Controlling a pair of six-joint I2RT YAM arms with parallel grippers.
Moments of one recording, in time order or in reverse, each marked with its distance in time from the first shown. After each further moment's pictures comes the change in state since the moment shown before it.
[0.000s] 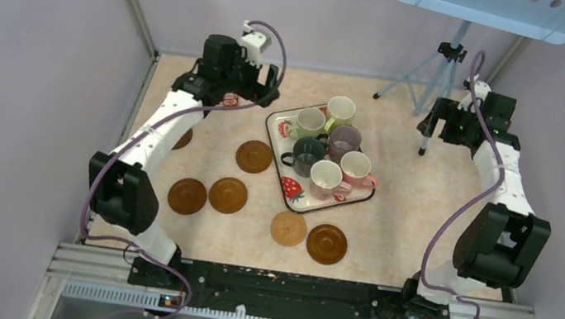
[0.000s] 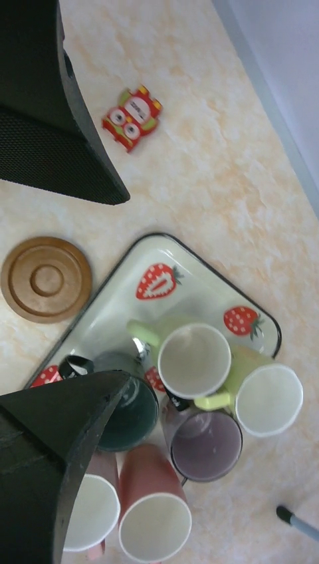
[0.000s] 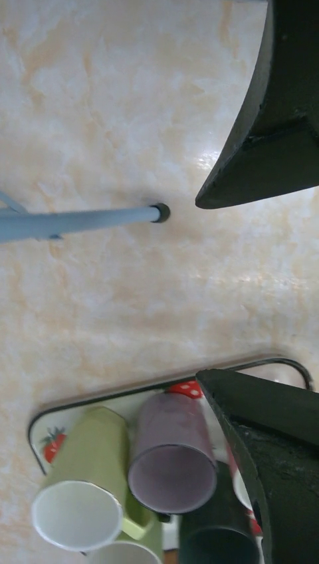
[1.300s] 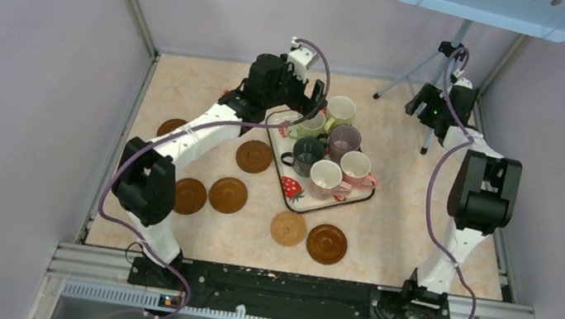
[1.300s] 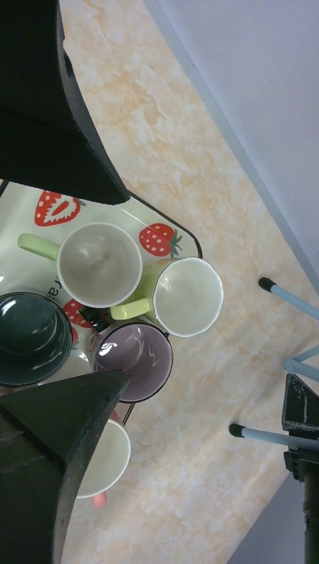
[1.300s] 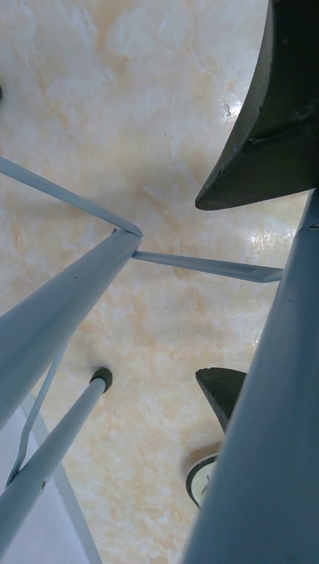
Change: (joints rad) left arm -0.200 0.130 -0.026 0.349 -0.056 -0.063; right arm 0.109 0.410 0.108 0.443 0.204 0.294
